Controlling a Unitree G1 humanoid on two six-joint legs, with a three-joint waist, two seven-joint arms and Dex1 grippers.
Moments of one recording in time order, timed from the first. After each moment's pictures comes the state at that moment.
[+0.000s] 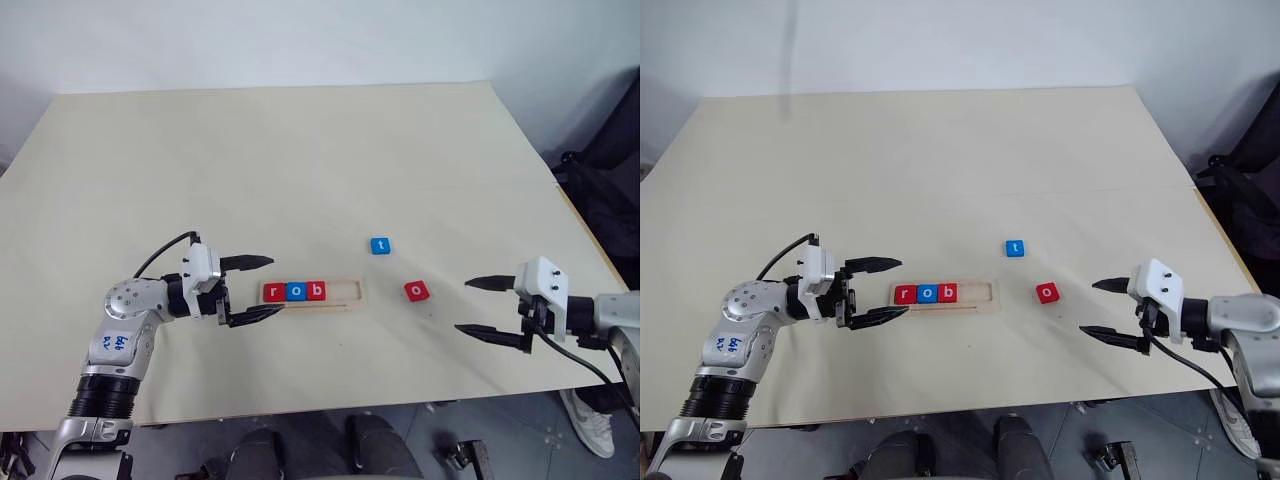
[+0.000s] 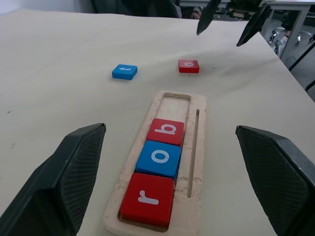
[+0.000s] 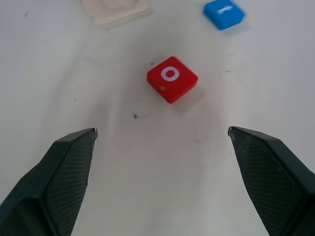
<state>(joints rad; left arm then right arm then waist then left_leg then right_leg) -0.32 0.58 0.04 0.11 -0.42 0.03 -1.17 -0.26 -0.89 -0.11 0.08 0.26 0.16 1.32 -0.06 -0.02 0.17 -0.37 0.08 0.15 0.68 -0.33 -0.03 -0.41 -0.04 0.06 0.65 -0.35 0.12</state>
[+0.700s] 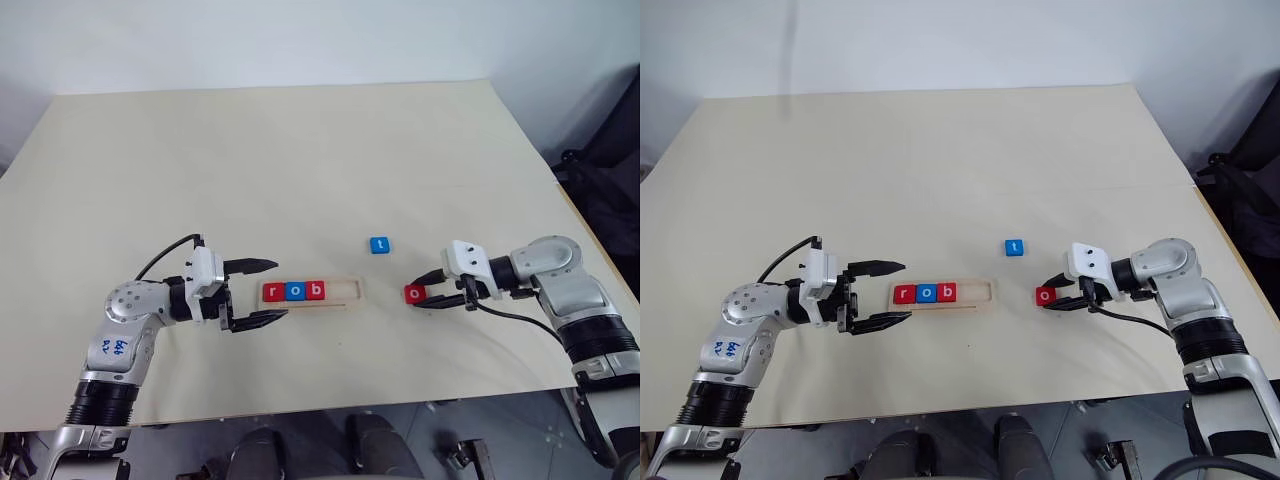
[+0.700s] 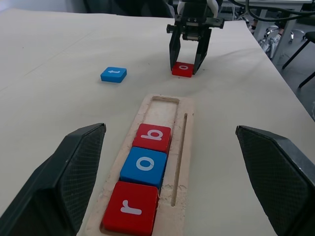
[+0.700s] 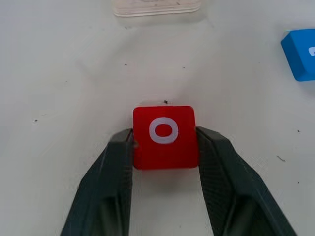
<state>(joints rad) -0.29 0.58 0.03 0.03 -0.43 0.07 -1.16 -0.65 -0.77 0.20 0.48 0.09 -0.07 1.46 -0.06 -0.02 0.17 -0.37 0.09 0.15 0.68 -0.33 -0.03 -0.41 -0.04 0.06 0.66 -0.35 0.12</state>
